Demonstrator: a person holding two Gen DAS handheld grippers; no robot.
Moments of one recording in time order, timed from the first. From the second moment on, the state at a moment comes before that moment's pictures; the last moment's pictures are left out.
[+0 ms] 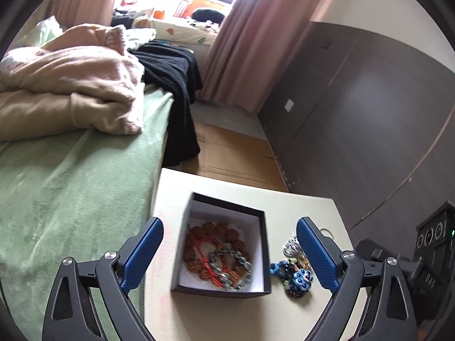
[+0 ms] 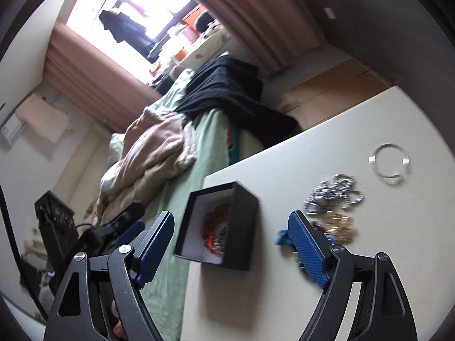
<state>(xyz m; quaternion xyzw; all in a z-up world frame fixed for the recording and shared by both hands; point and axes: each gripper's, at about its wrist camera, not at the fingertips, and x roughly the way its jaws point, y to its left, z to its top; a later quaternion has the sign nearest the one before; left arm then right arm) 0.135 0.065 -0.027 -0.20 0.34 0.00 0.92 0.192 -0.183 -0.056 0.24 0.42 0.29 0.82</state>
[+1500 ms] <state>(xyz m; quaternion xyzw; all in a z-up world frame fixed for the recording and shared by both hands) 0.168 -0.099 -0.101 -0.05 0.45 -0.14 0.88 0.204 -0.331 -0.076 0.22 0.49 0.15 0.83</state>
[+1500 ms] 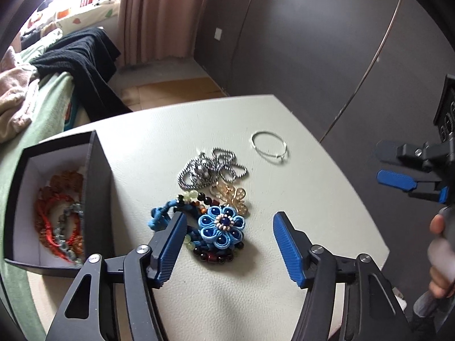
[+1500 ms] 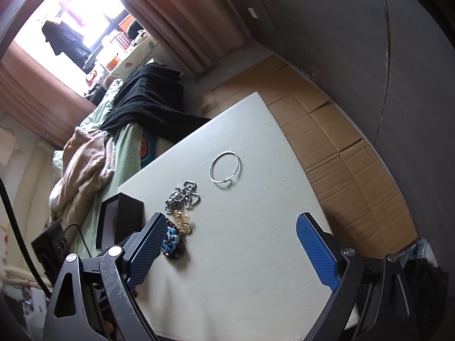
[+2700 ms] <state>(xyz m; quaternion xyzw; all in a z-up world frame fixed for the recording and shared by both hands) 0.145 0.001 -0.007 -0.19 0.35 -0.14 0.91 0.220 -0.259 -0.104 0.21 0.51 0.17 0.81</state>
